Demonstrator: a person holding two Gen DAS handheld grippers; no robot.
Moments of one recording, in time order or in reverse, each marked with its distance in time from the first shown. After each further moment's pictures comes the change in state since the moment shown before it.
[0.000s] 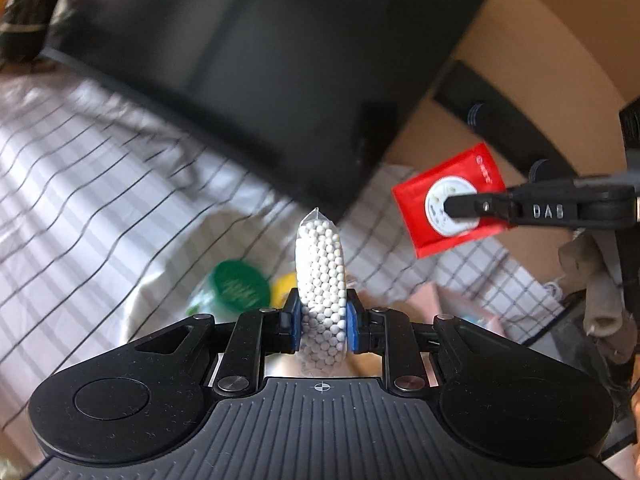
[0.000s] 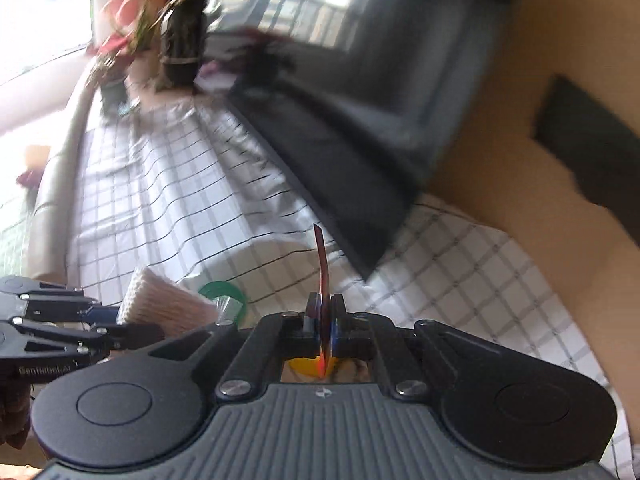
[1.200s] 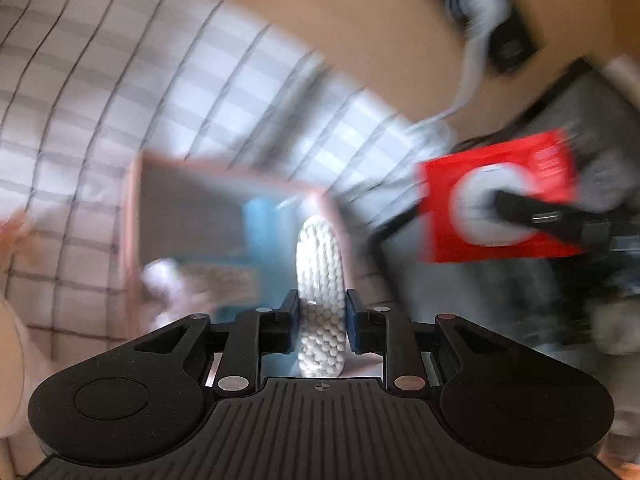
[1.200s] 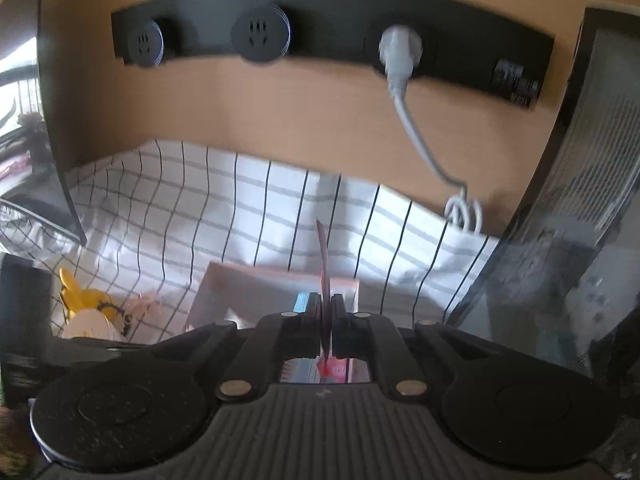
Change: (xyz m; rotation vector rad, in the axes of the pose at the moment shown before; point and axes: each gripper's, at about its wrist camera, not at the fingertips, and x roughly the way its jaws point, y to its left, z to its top) left arm 0.249 -0.204 -0.076 0.212 0.484 -0.372; right arm -0.079 -0.178 -0.195 0.600 0.037 -0.439
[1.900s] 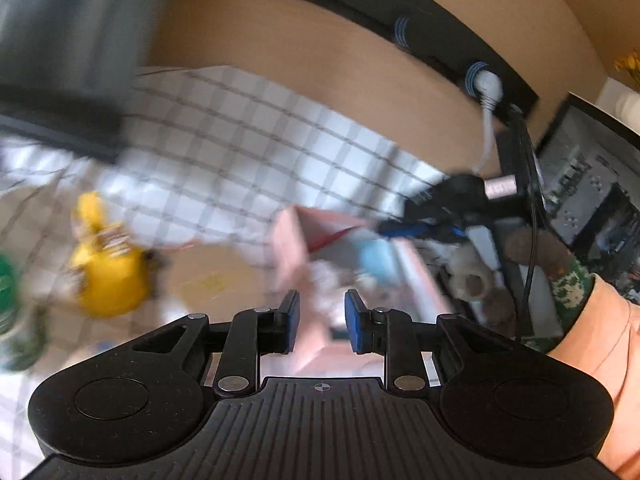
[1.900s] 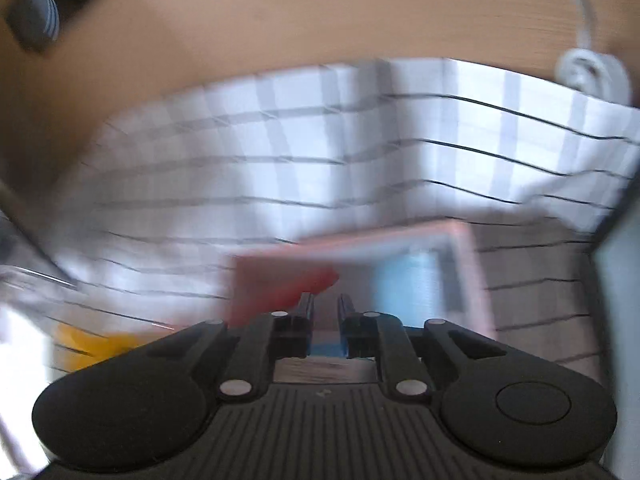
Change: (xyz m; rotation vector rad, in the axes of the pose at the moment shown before) left arm -0.157 0.036 -0.065 0.034 -0.277 0.176; right arm 0.137 0.023 -0.009 0.267 0.183 0.108
